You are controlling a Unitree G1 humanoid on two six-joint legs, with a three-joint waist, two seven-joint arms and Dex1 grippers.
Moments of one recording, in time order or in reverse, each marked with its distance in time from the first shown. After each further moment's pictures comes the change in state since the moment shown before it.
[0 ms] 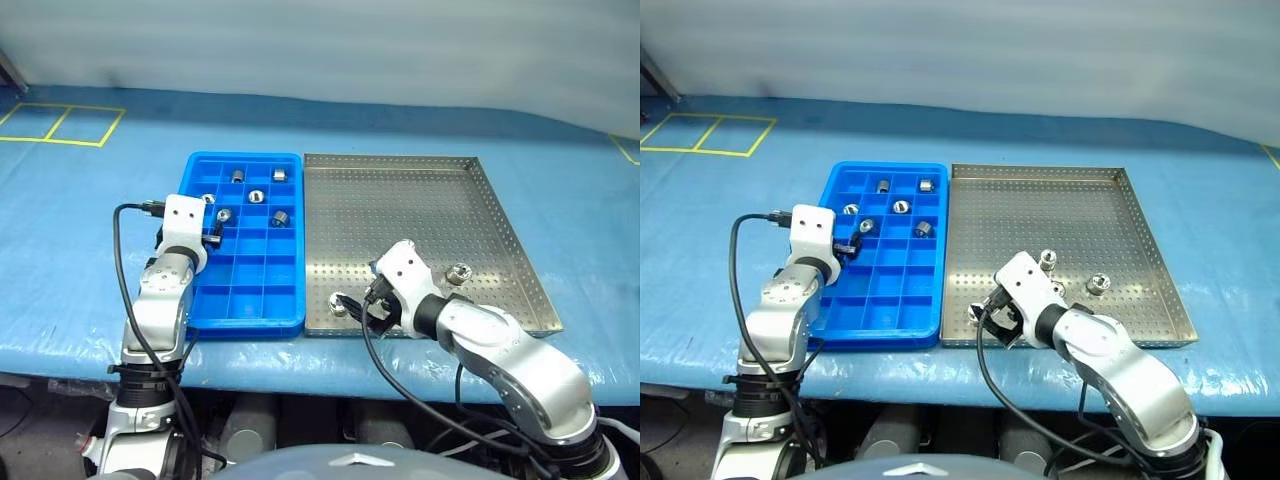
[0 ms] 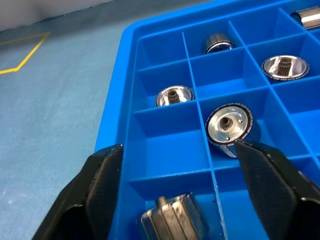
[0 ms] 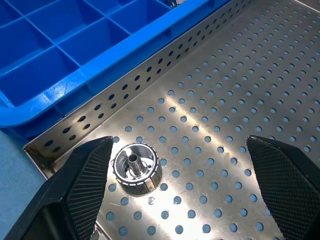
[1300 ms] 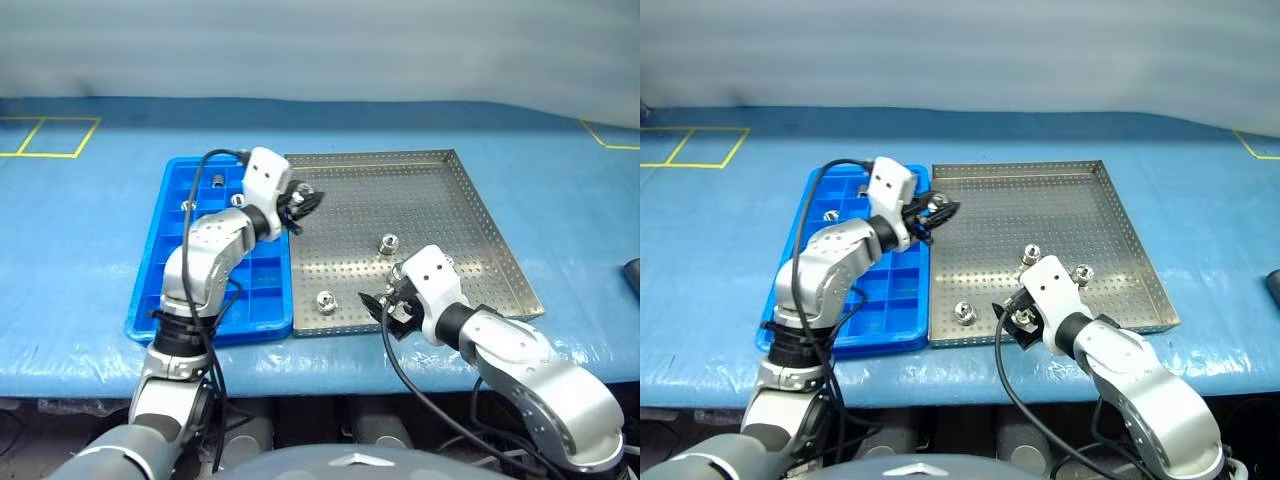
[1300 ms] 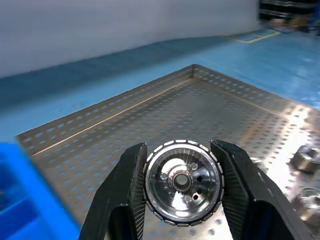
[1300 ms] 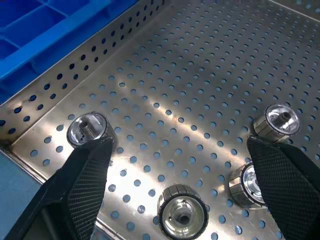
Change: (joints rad) left arm -0.217 -0.071 -0.092 0.007 -0.182 0.084 -0.321; right arm 0.054 0.000 -0.072 -0.061 -0.001 0.034 -0.037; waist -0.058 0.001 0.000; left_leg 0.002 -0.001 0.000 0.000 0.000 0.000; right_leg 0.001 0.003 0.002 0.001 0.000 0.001
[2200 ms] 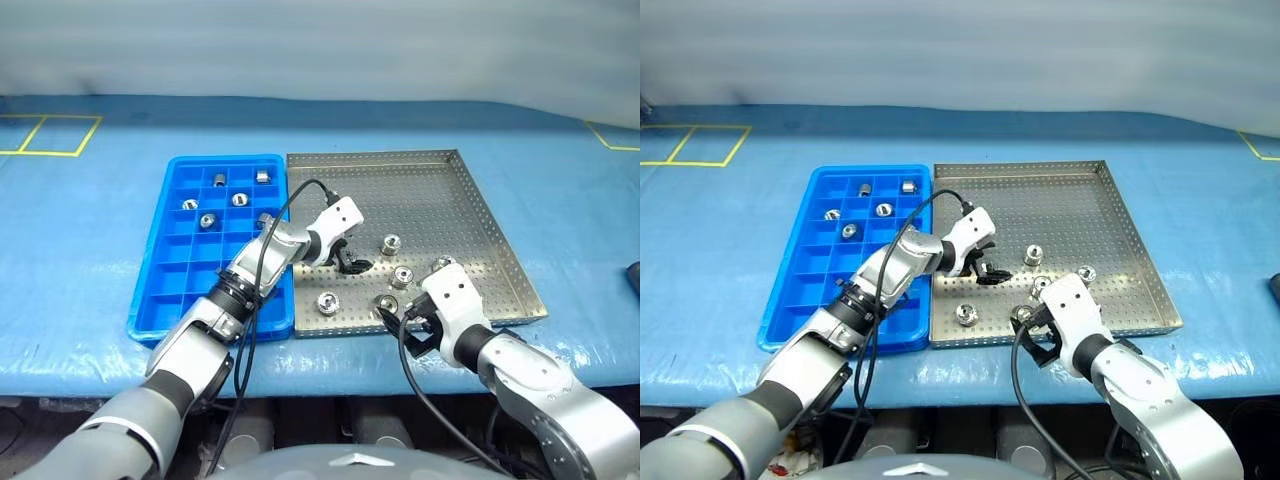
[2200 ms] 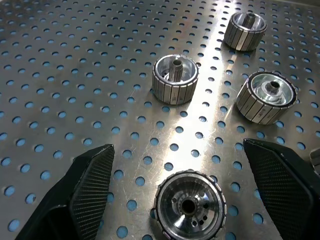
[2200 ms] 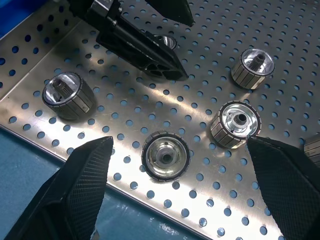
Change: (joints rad) left arm -0.304 -0.042 -0.493 0.712 0.097 -0.264 -0.362; right arm 0.201 0.004 -0.117 -0.101 -0.001 0.023 -0.034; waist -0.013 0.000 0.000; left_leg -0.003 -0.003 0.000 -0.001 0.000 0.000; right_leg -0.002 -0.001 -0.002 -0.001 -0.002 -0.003
